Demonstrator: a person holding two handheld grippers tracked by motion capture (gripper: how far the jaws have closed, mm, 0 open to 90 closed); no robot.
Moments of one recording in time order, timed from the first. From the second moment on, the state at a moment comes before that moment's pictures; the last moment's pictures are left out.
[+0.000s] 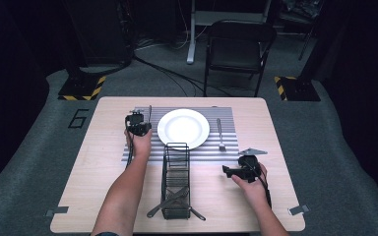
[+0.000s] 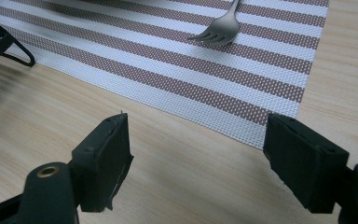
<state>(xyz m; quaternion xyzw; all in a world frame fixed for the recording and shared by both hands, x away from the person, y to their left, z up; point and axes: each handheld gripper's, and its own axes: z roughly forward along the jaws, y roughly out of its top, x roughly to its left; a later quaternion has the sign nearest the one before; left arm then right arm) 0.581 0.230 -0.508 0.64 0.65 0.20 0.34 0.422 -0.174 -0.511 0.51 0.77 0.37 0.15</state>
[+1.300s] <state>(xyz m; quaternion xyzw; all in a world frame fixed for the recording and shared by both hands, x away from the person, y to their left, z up) 0.581 0.235 -0.516 0.62 0.67 0.19 0.36 0.422 -0.175 -0.511 0.50 0.77 0.37 0.14</state>
